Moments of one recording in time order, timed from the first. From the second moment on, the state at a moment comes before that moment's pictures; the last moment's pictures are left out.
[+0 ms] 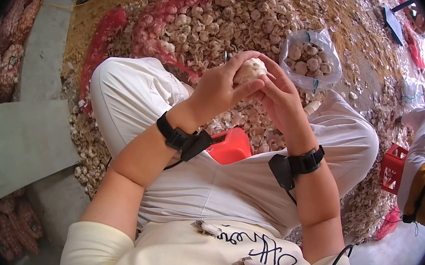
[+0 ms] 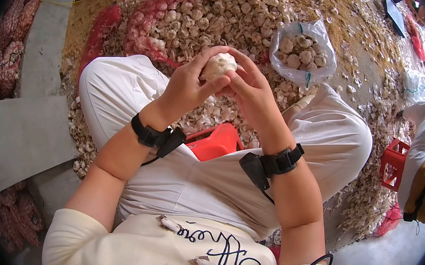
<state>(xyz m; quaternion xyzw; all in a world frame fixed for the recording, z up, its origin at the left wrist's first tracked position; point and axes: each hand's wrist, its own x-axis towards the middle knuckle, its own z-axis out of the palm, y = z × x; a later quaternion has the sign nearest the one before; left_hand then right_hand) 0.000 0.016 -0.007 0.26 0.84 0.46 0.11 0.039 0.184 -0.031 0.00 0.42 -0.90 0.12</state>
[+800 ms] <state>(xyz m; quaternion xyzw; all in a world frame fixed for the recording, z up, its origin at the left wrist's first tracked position) 0.000 0.022 -0.033 0.14 0.70 0.70 0.06 0.039 0.181 -0.024 -0.05 0.42 -0.90 0.12</state>
